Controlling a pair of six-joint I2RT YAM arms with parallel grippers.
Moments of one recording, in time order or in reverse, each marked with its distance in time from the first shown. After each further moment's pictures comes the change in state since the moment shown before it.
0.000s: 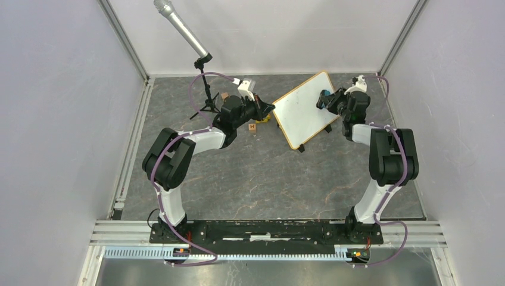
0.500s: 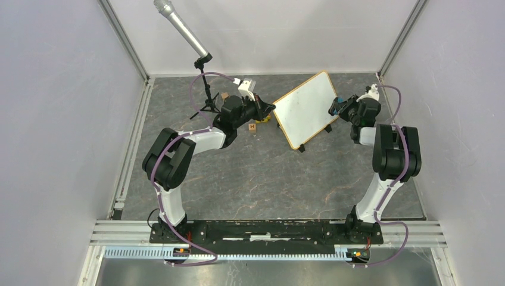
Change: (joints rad) left arm -0.002 0.000 0.000 0.000 0.004 0.000; right arm -0.129 0.092 -0.043 0.077 -0.033 0.047
